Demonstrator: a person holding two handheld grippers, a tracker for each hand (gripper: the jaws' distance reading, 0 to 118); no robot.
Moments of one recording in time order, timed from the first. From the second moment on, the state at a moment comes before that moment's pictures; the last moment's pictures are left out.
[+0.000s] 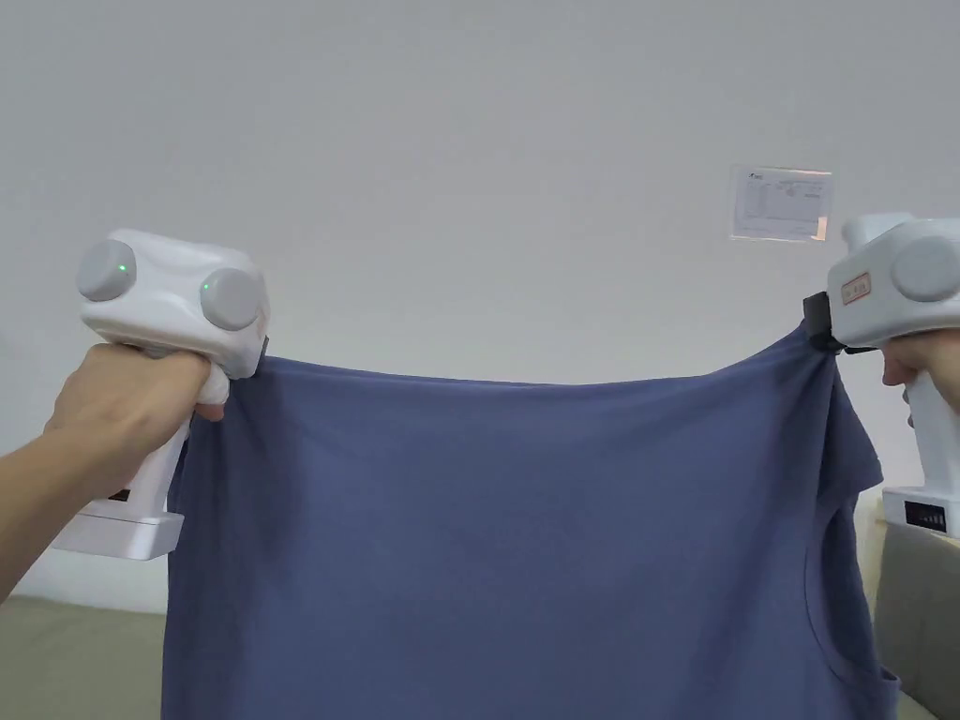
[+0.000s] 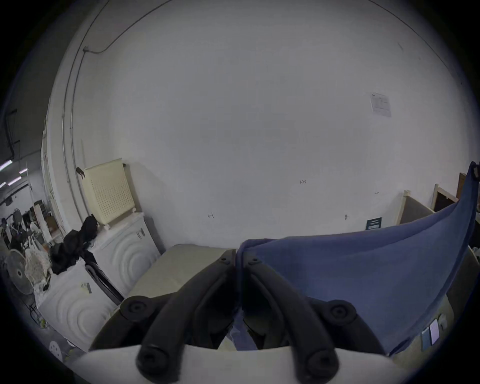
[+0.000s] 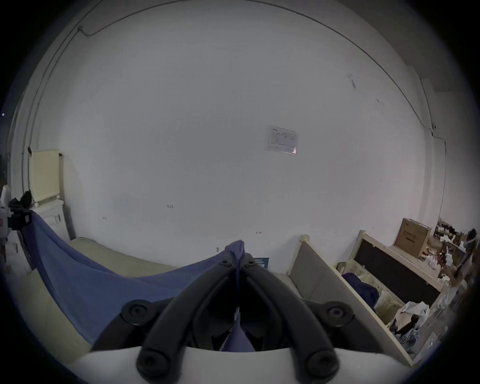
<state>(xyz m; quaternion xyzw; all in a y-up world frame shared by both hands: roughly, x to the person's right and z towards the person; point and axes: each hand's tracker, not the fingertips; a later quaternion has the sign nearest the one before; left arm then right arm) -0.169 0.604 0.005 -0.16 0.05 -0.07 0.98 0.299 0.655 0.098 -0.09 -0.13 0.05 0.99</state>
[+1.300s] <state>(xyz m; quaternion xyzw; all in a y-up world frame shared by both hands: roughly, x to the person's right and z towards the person) -0.194 0.142 -0.016 -0.37 0.01 -0.11 0.92 0.332 0.176 0.098 -0.35 -0.07 -0.03 0.93</state>
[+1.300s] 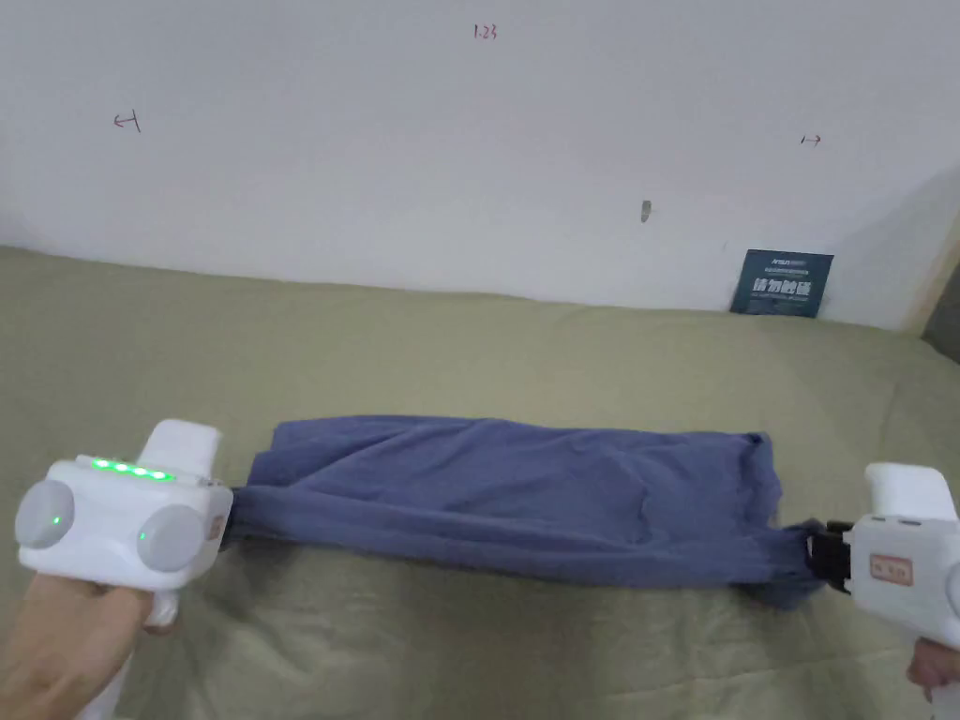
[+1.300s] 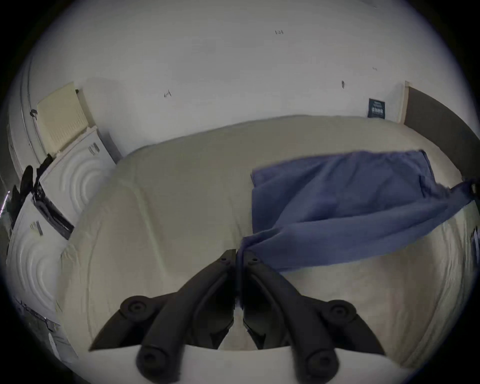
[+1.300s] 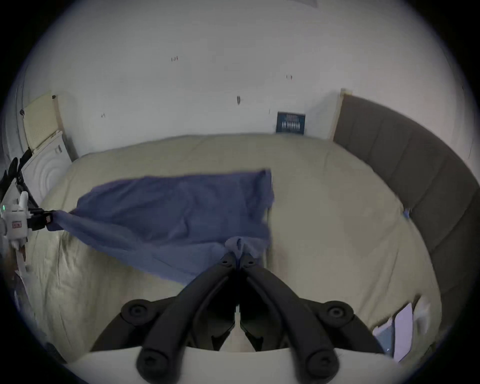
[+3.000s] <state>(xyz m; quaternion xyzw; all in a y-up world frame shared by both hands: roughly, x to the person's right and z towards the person) -0.313 0.141 0.376 -0.46 -0.03 0.05 0.89 0.279 0.162 0.476 -0.38 -0.10 -0.07 0.92</state>
